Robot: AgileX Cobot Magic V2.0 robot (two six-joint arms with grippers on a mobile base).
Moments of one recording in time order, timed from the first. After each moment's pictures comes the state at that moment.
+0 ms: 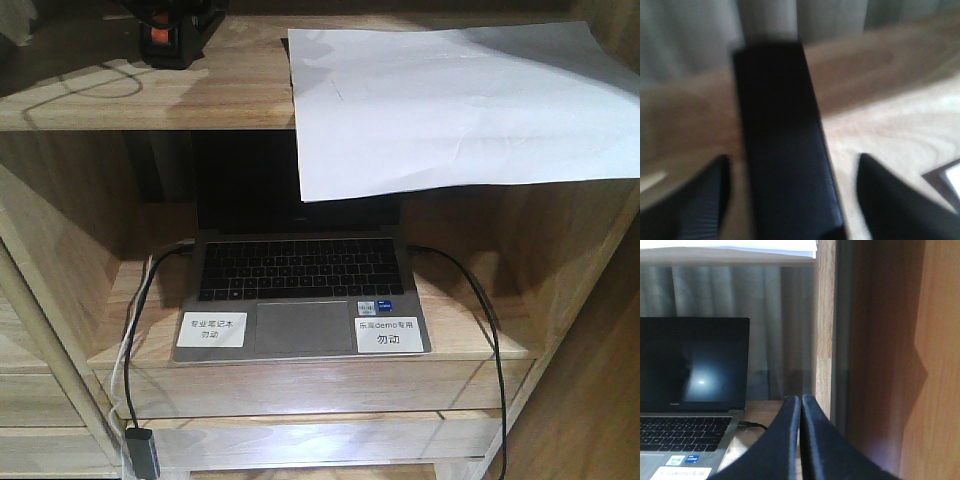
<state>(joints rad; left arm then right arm) -0.38 1.84 -2.15 0.07 0.94 -0.07 0.07 -0.01 0.03 -0.08 -0.02 0.11</state>
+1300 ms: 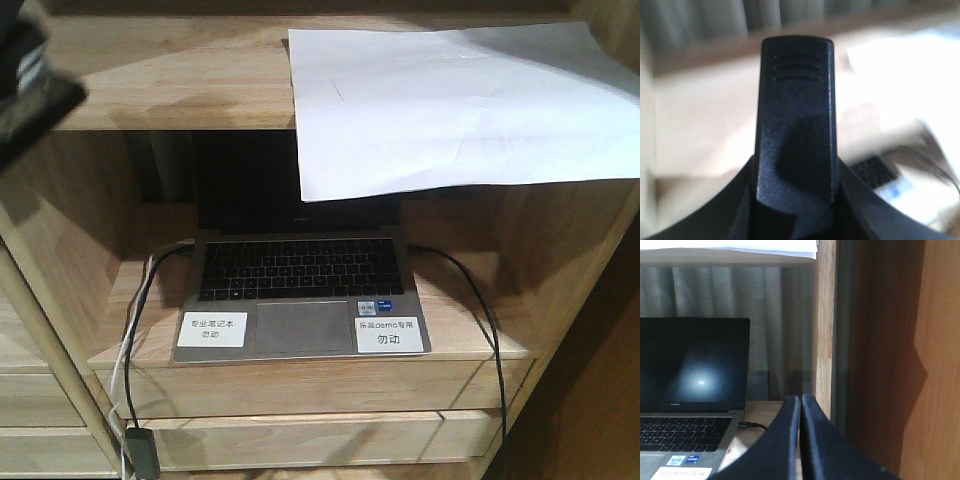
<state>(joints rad) -0.42 0.88 -1.17 0.06 0.73 -0.04 0.07 -0.01 0.03 -0.08 -0.02 0.11</state>
